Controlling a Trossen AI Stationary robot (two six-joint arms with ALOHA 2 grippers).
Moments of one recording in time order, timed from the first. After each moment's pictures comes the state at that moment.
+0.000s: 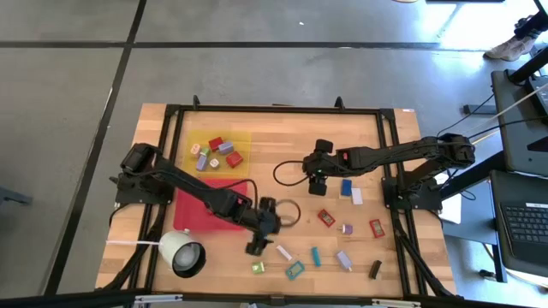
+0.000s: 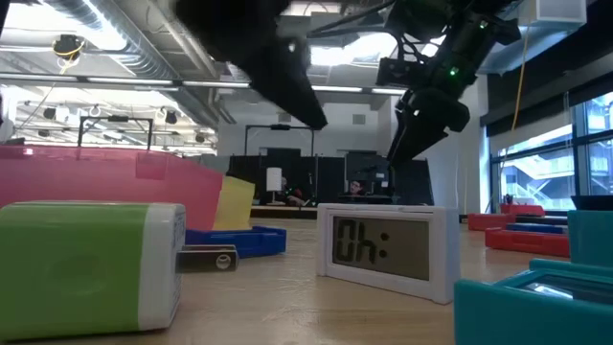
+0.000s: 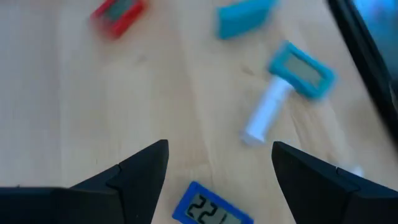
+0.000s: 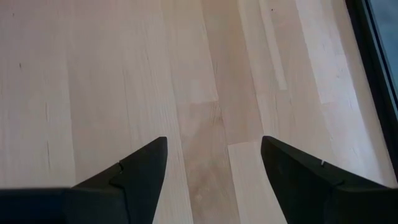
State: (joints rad) left arm -0.36 1.82 1.28 -0.36 -0.10 -0.13; right arm 0.01 1.49 0.92 -0.46 0.32 -0.01
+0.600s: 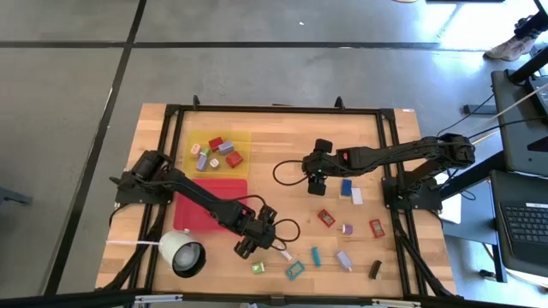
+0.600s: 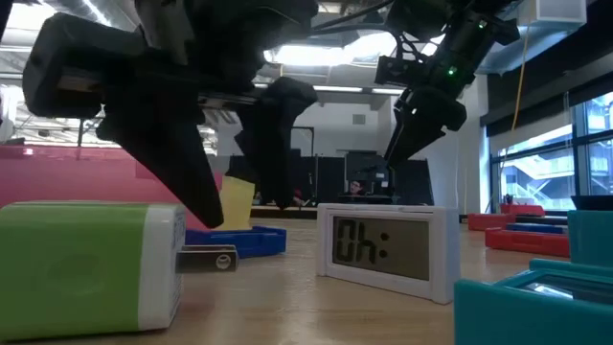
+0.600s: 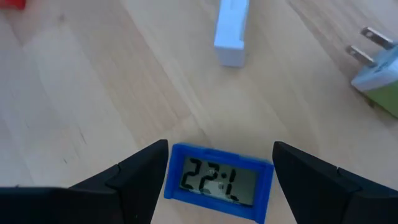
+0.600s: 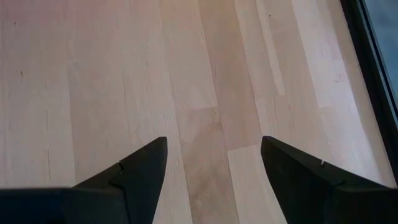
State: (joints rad) left arm -0.40 1.93 1.27 -0.44 -0.12 0.21; right arm 0.01 1.49 0.92 -0.44 0.32 -0.01
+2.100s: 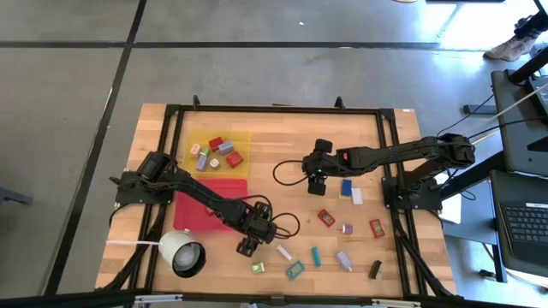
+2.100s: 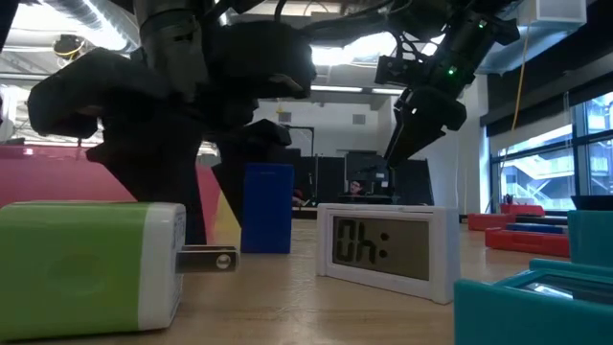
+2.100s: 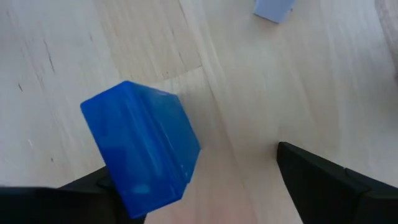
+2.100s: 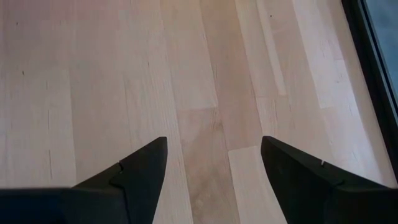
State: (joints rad) left arm -0.37 1.98 1.27 -0.50 -0.10 -0.04; right arm 0.01 1.49 0.92 -0.44 0.32 -0.01
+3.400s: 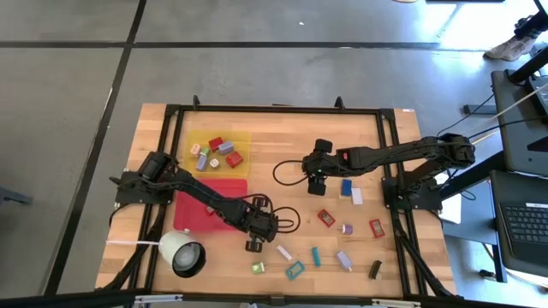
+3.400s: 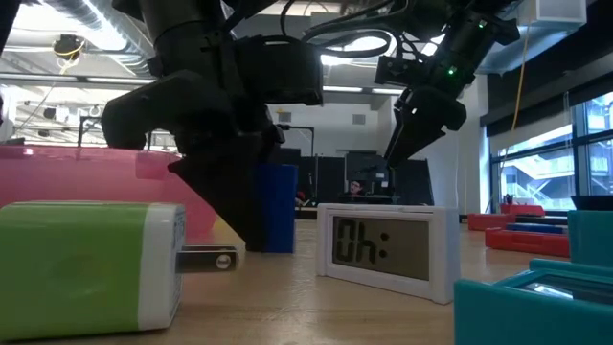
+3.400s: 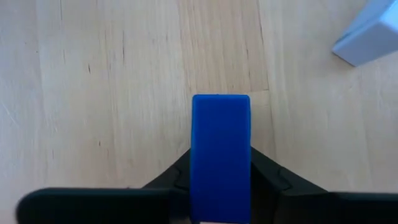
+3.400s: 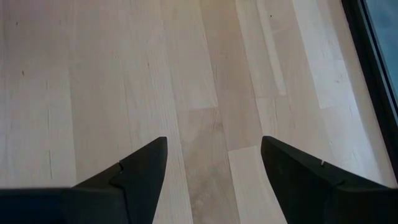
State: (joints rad) left arm -0.36 1.98 1.27 -0.47 -0.22 -0.24; right arm 0.01 1.49 0.92 -0.44 0.32 -0.01
